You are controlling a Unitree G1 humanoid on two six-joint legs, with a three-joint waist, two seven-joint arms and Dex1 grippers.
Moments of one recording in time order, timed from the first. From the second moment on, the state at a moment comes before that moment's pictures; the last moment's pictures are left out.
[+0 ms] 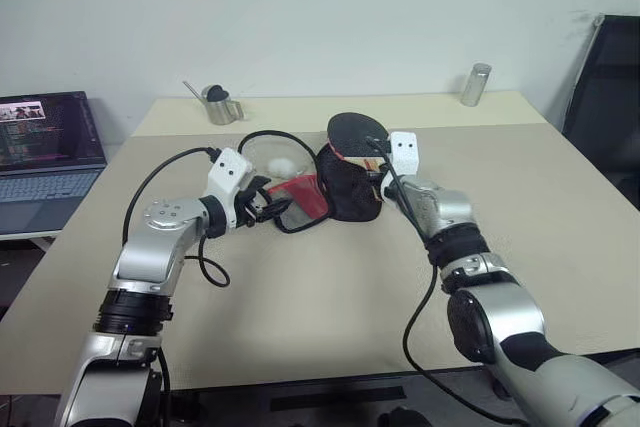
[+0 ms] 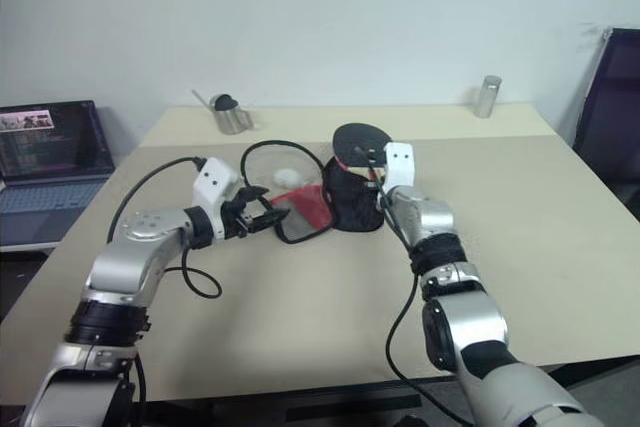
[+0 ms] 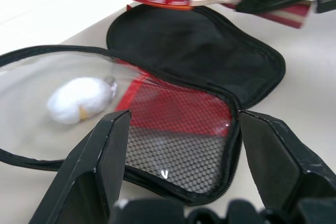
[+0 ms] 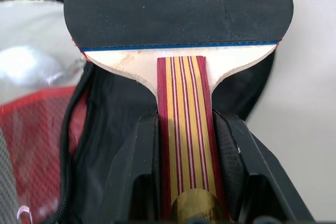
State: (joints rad) left arm -0.63 0.63 0.01 0.13 -0.24 0.48 -0.77; right arm -1.19 -0.02 -0.16 0.89 0.19 0.51 0.03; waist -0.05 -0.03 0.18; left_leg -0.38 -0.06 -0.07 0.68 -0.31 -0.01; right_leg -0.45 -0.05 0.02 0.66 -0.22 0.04
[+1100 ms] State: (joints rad) left arm -0.53 0.65 0.04 -0.05 -0.26 0.61 -0.71; right arm -1.28 0.09 -0.22 1.30 0.18 0.21 -0.04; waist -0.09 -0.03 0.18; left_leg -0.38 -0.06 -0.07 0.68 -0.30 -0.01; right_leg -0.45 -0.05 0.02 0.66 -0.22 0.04
